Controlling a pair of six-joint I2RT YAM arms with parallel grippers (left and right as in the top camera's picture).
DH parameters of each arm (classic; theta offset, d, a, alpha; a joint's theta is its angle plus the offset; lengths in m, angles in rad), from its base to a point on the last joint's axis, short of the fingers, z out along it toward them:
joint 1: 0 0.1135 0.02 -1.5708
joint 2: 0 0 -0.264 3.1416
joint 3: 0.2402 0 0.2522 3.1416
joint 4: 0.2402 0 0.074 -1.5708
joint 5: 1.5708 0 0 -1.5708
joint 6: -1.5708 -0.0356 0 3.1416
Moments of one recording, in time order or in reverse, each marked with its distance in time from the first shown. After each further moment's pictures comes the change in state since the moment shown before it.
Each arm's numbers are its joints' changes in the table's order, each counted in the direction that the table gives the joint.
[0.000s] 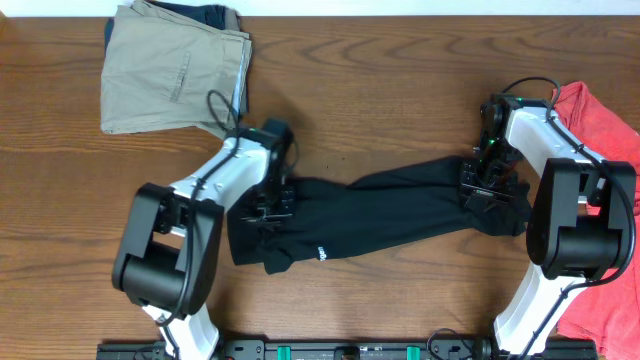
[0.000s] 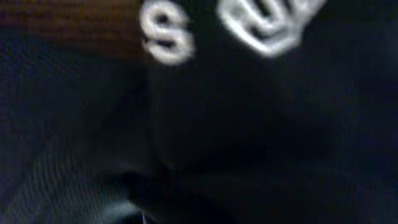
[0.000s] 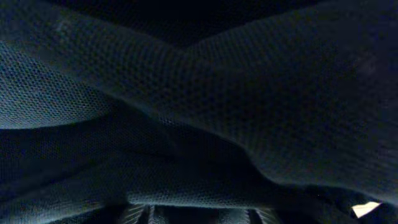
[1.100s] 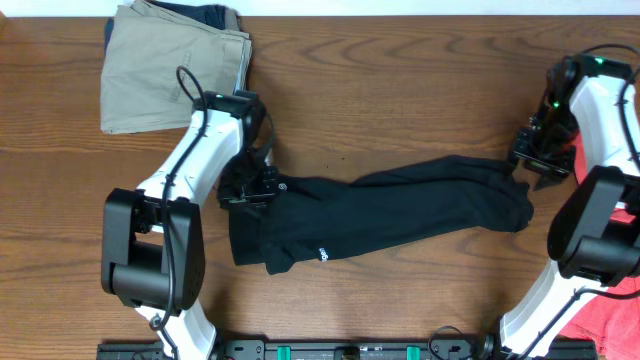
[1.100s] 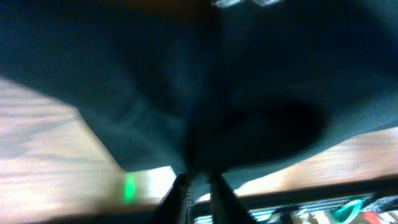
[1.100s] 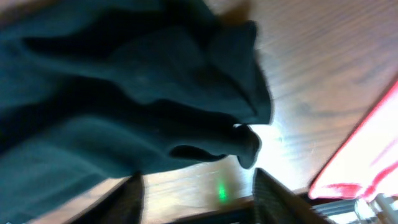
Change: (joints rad) left arm 0.082 -0.008 0.227 0.301 0.060 -0.156; right arm -0.165 0.000 0.358 0.334 0.013 0.060
